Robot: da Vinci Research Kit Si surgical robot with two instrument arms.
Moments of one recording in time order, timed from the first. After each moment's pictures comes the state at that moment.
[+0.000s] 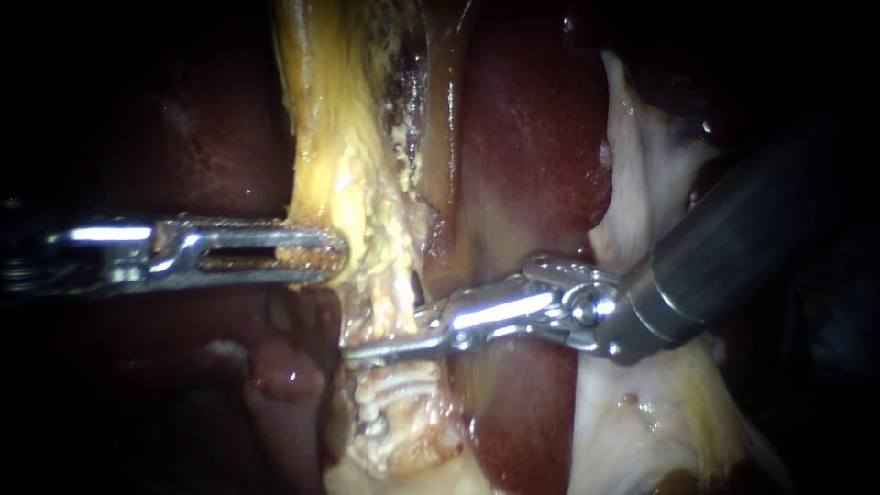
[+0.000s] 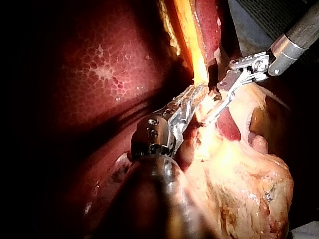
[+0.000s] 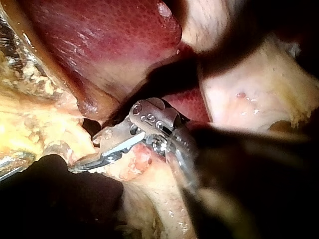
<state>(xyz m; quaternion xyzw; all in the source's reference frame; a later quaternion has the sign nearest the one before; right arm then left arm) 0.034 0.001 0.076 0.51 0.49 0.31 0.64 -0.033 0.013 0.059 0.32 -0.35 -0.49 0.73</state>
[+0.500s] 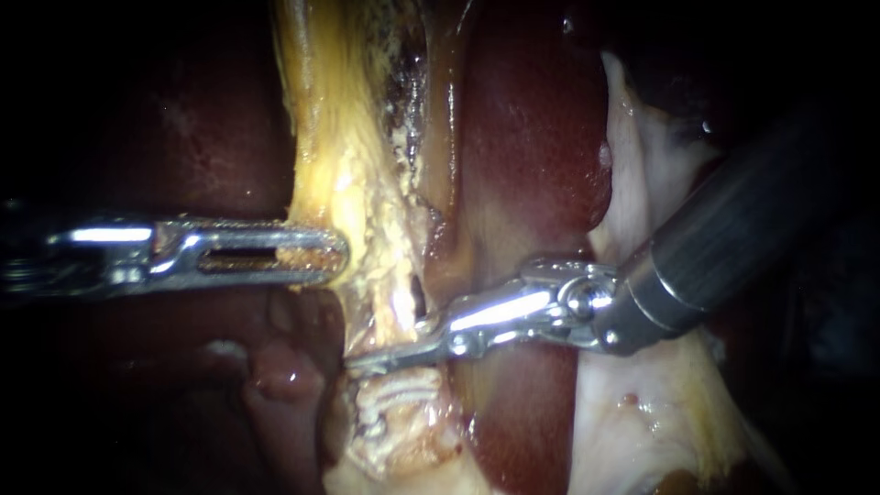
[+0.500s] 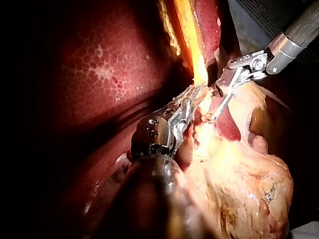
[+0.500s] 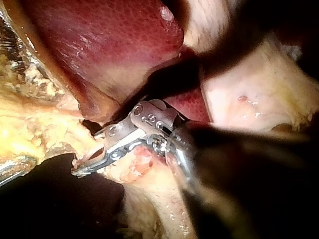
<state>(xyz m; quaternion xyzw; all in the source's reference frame) 0.033 0.001 0.077 0.47 0.49 0.33 0.66 -0.033 0.013 0.059 0.32 -0.35 -0.49 0.73</state>
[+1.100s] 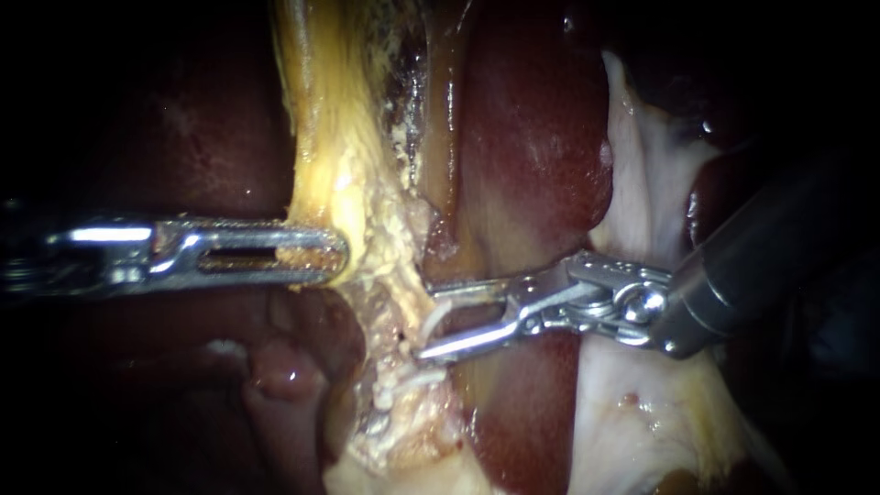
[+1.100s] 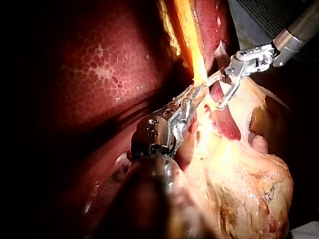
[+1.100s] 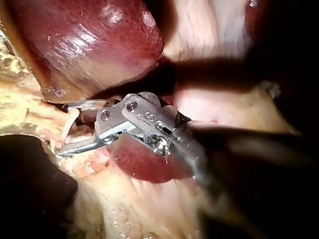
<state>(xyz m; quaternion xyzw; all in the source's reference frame) 0.028 0.002 0.078 0.36 0.55 0.24 0.71 -0.033 0.013 0.059 0.32 -0.35 -0.49 0.73</state>
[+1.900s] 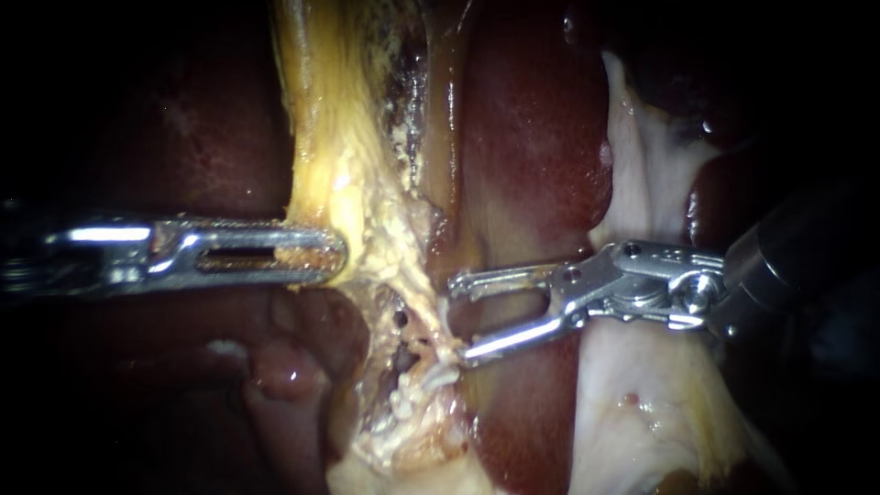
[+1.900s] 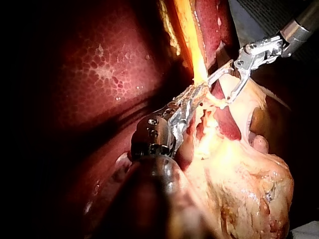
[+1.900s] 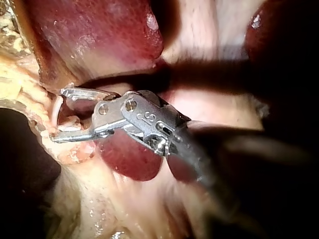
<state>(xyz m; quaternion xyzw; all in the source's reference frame) 0.028 0.002 0.076 0.34 0.57 0.20 0.72 -0.033 0.013 0.059 0.32 -0.35 -0.49 0.73</state>
